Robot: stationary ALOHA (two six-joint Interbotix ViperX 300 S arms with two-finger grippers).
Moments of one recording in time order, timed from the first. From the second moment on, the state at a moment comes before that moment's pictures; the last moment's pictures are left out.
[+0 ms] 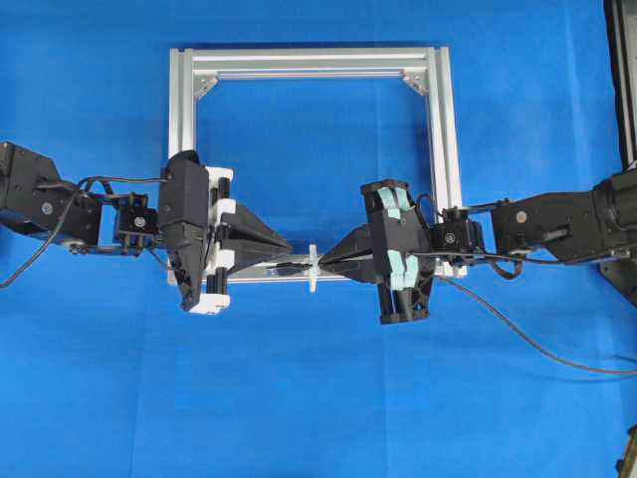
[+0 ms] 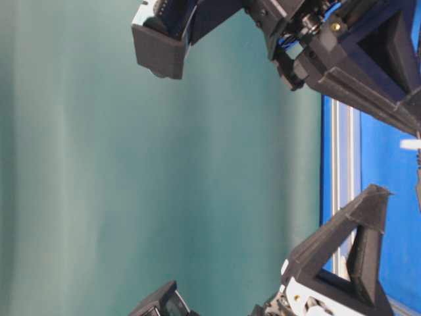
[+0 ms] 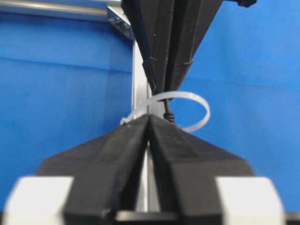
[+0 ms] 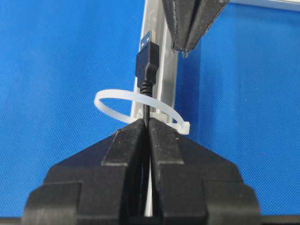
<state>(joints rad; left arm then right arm) -0.10 0.12 0.88 -0.09 -0.69 -0.10 0.10 0.08 0.81 0.02 -0.36 0.08</state>
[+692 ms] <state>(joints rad) -0.10 0.12 0.88 -0.09 -0.67 -0.10 0.10 0.08 0.81 0.02 -0.36 0.09</state>
